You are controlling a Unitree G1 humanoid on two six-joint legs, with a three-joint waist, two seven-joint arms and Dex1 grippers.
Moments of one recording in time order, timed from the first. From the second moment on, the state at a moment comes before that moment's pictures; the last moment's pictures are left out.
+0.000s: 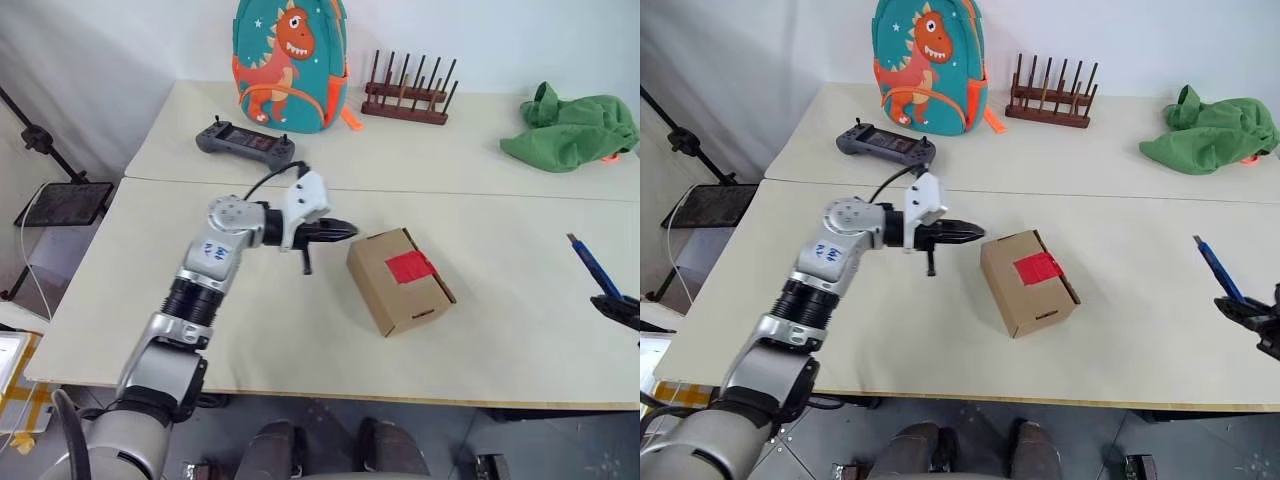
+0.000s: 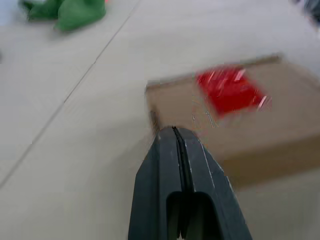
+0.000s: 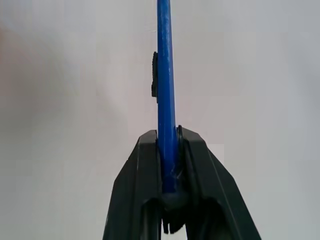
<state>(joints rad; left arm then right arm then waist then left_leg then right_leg) -0.85 0.40 -0.19 0.37 -0.11 0.21 -1.04 0.12 -0.94 -0.67 0.06 0.57 0.71 0.70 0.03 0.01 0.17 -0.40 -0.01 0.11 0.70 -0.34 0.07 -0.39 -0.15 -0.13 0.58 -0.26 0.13</state>
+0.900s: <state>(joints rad) -0.64 0.31 -0.27 0.13 -0.11 0.63 -0.89 -0.13 -0.78 -0.11 -0.10 0.28 0.36 0.82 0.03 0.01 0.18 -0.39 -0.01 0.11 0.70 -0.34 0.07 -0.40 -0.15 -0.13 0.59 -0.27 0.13</state>
